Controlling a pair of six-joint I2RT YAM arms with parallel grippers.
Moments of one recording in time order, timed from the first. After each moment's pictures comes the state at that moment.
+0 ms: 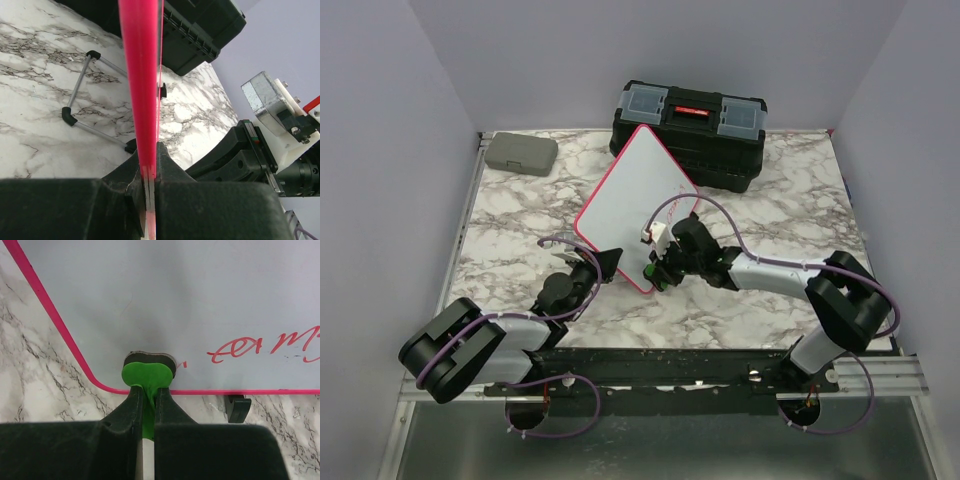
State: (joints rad) left arm -0.70 1.26 0.09 1.20 -0.21 -0.77; right arm 0.81 1.59 0.82 0.06 -0.27 -0.16
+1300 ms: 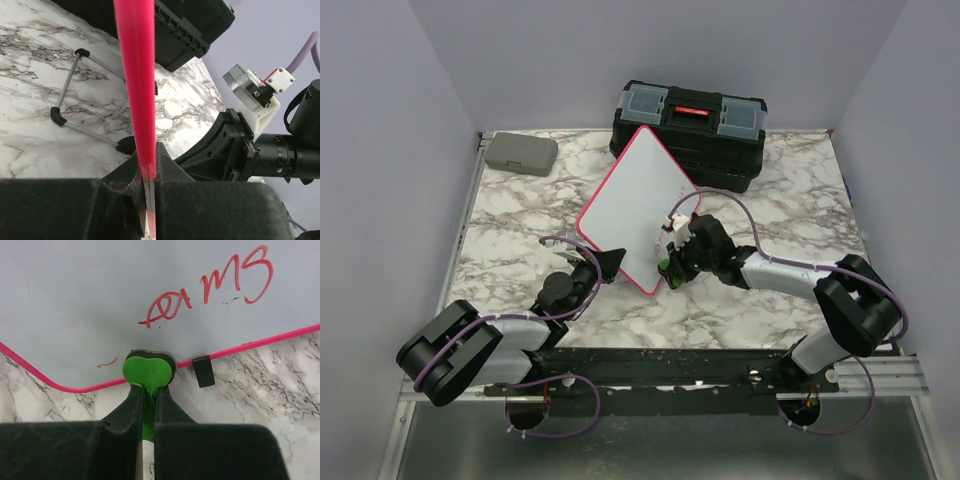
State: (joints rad) left arm -0.70 1.24 0.10 1.18 -0.18 -0.78; right arm 0.72 1.54 0.75 0.06 -0.23 0.02
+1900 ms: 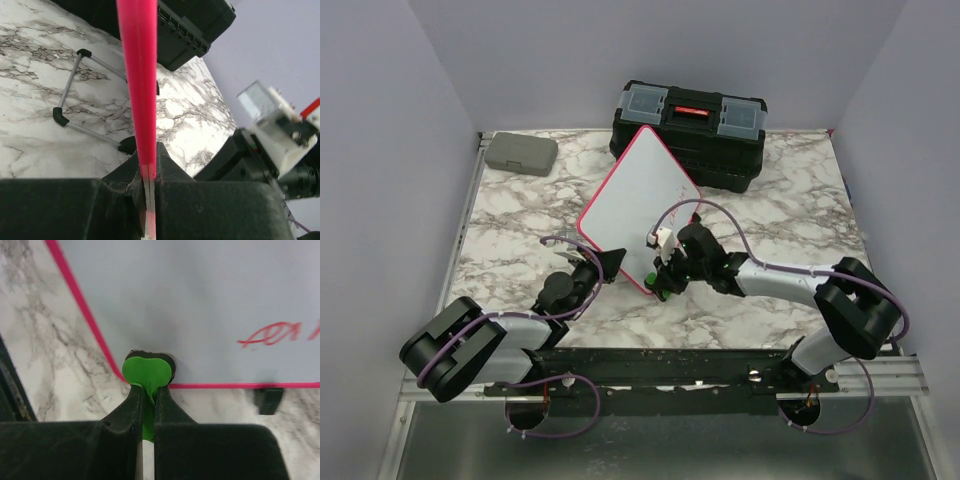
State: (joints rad) left arm -0.70 1.27 0.10 1.20 -0.17 -0.77; right arm 0.82 1.54 0.76 0.05 -0.31 -0.08
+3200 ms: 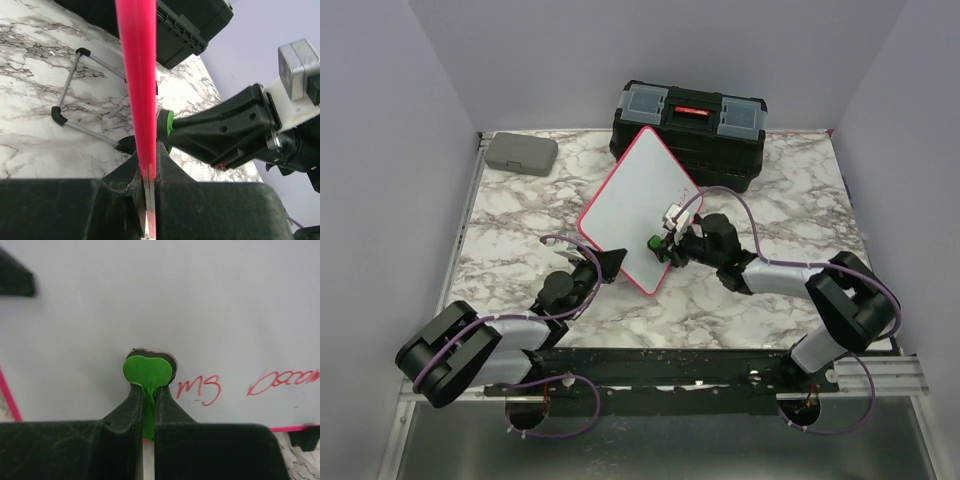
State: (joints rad) left arm -0.70 1.23 0.11 1.16 -0.16 -0.79; right arm 0.68 1.58 0.66 0.57 -0.28 -0.21
